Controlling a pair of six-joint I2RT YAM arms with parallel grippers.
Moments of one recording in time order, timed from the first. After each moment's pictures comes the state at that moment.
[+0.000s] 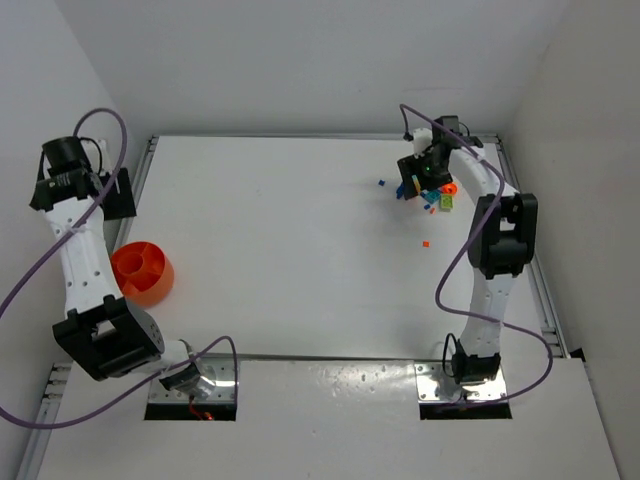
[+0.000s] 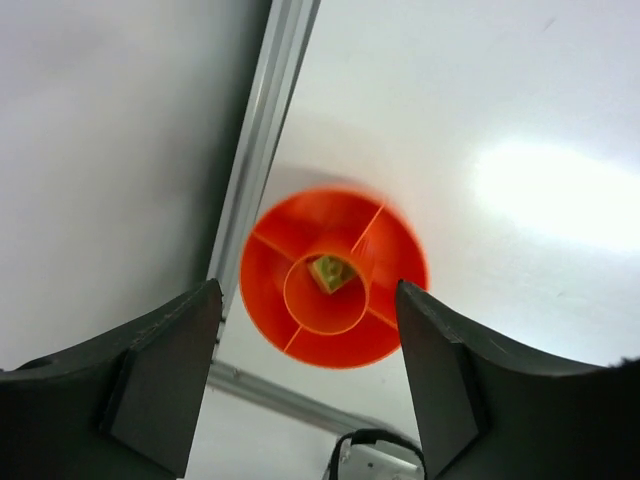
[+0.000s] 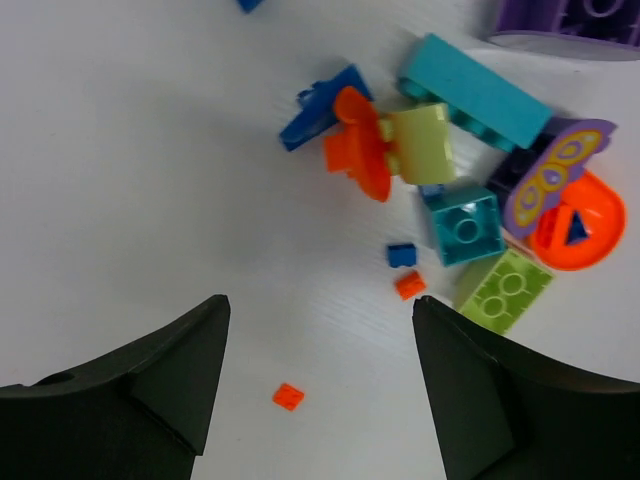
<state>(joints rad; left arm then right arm) 0.48 1.38 1.45 -0.97 -0.06 0.21 0.05 2.11 1.74 -0.74 -0.21 -0.32</state>
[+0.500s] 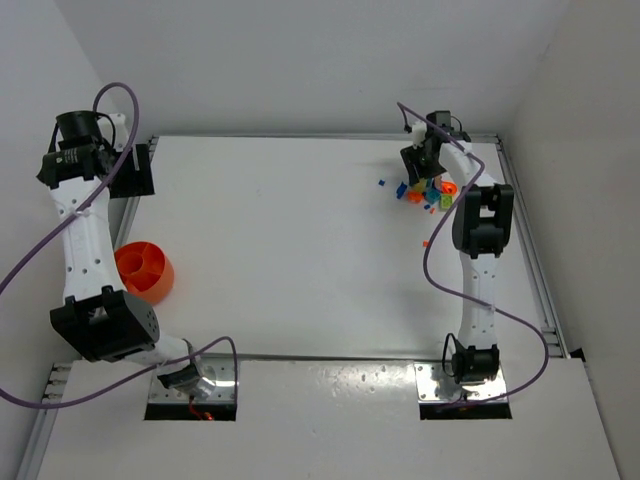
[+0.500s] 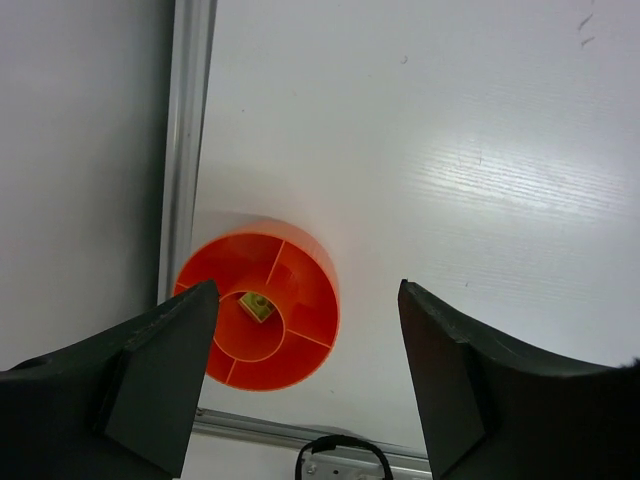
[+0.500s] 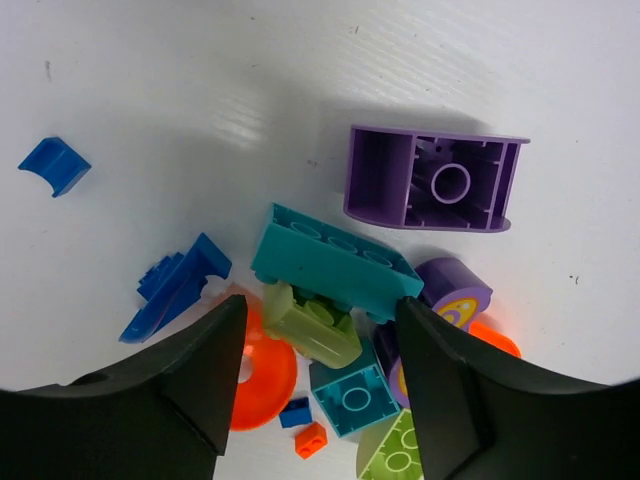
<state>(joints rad) 0.36 1.46 1.71 -1.07 0.07 0.16 0.02 2.45 2.11 -0.70 -0.05 -0.34</state>
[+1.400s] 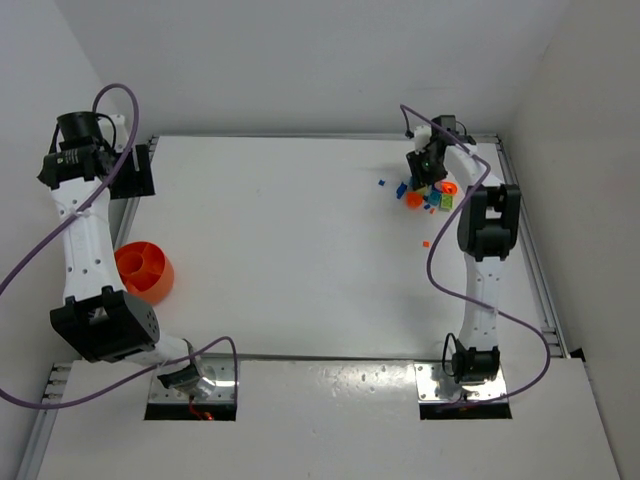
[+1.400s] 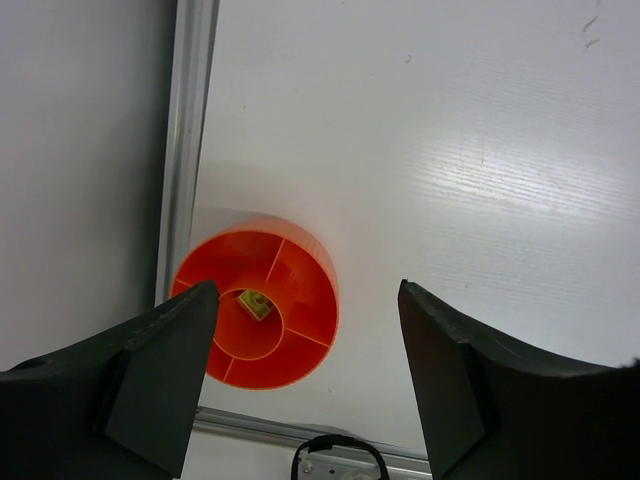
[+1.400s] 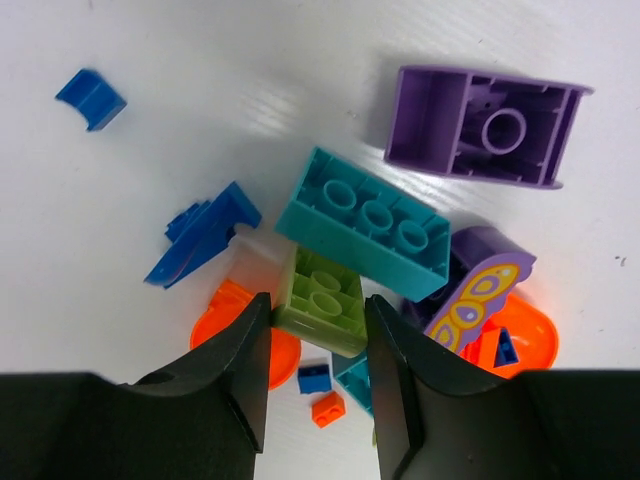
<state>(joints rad) 0.35 1.47 1.70 -1.08 0.05 0.15 0.00 2.39 2.00 -0.68 -0.13 -0.36</state>
